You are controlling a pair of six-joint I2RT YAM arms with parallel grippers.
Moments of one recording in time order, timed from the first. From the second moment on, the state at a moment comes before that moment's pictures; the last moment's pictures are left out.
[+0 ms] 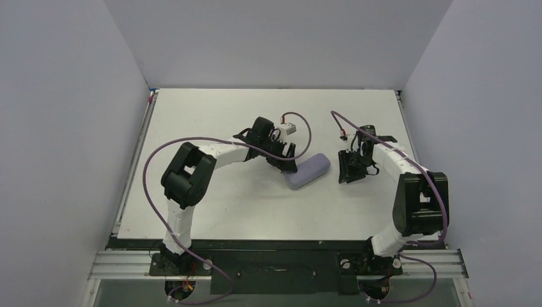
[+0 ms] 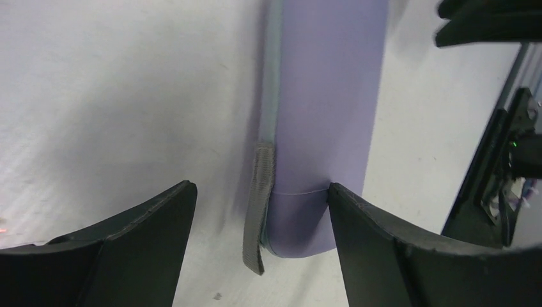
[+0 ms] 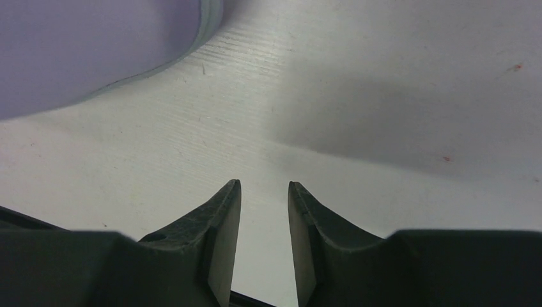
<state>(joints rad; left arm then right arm) -0.61 2.07 1.39 -0.14 0.56 -0.17 0.05 1.56 1.02 -0.78 -0.27 -0.09</state>
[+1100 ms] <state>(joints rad) -0.88 1.43 0.65 0.22 0.33 -0.13 0.29 1.74 1.08 -0.67 -0.44 0.05</state>
